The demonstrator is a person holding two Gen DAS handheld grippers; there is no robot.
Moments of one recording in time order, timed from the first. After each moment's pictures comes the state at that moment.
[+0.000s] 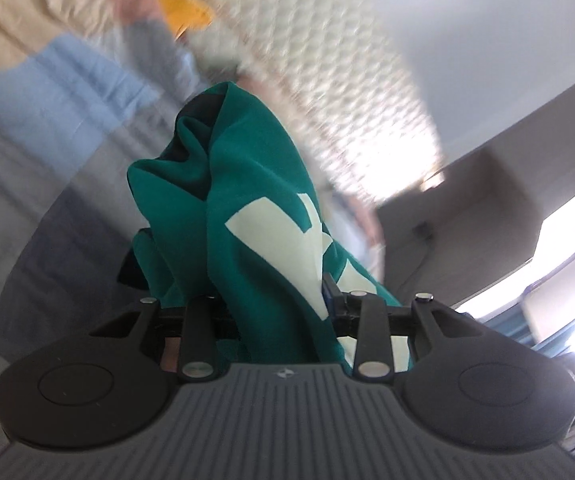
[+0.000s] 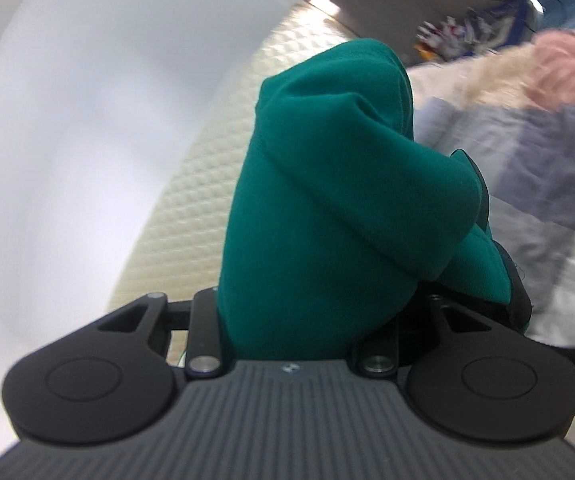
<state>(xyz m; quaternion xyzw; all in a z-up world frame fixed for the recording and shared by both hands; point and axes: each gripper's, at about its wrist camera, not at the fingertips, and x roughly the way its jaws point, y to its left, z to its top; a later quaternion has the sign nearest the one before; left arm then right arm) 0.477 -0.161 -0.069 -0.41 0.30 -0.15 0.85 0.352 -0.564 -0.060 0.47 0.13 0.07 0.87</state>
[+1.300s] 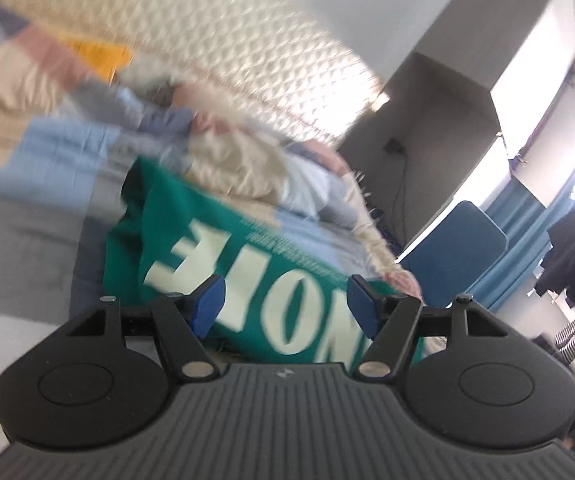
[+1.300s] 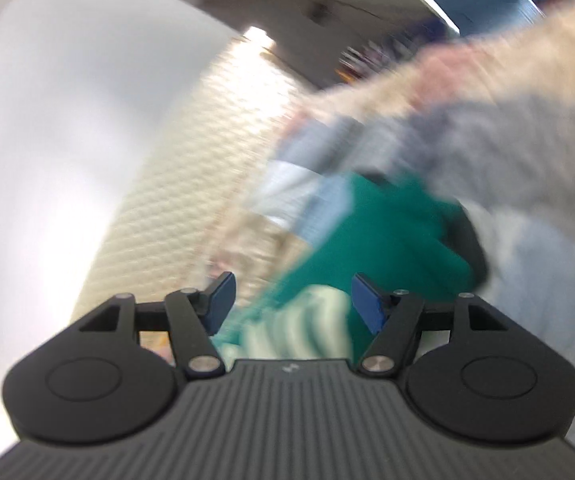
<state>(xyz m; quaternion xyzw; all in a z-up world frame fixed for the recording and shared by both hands) 0.325 -0.156 0.009 -0.22 0.27 -0.25 0.90 0.175 -0.544 -0.039 0.46 0.09 -0.01 0.88</state>
